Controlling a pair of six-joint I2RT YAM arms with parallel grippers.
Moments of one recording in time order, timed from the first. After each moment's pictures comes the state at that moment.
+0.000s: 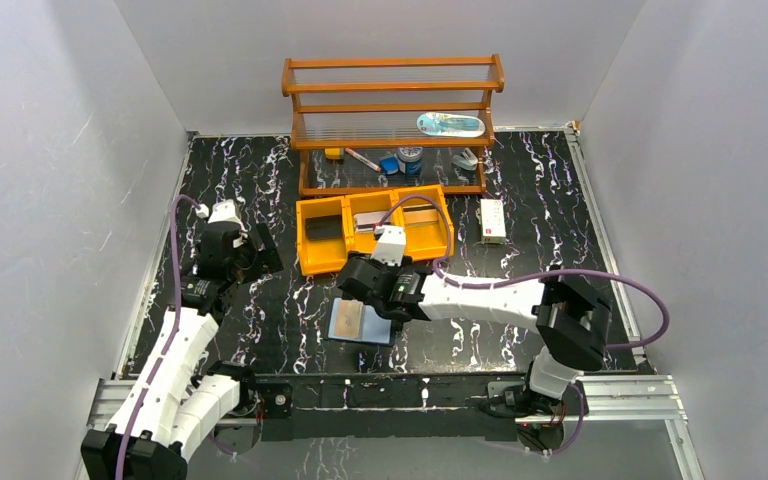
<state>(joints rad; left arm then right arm) -0.17 0.83 0.71 -0.59 -0.17 -0.39 1.24 1.64 1.17 -0.49 0.66 1.07</state>
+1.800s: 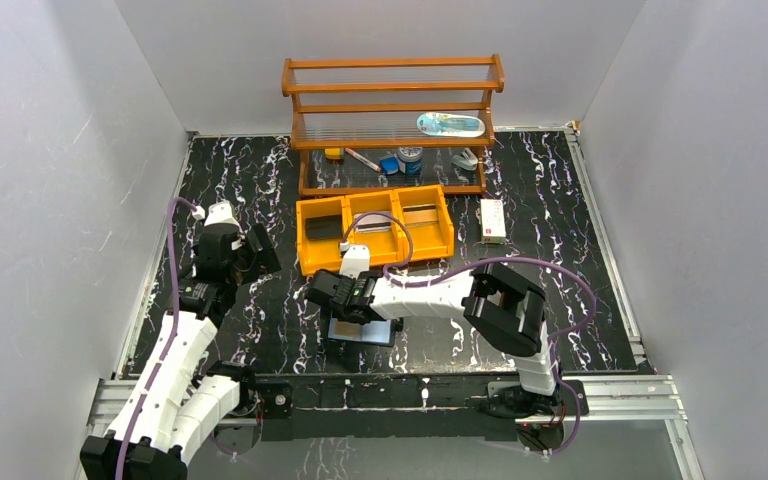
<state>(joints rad) -0.17 0.80 0.71 -0.60 -0.21 -0.39 1.27 1.97 1.38 -0.55 0.48 1.12</state>
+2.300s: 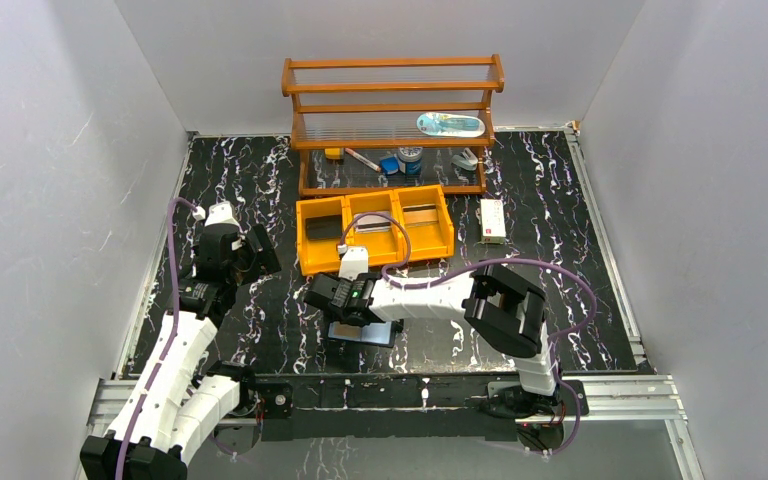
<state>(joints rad) -0.17 0.80 0.71 -0.60 -0.21 -0.39 1.29 1.97 1.39 -0.59 0.49 1.10</state>
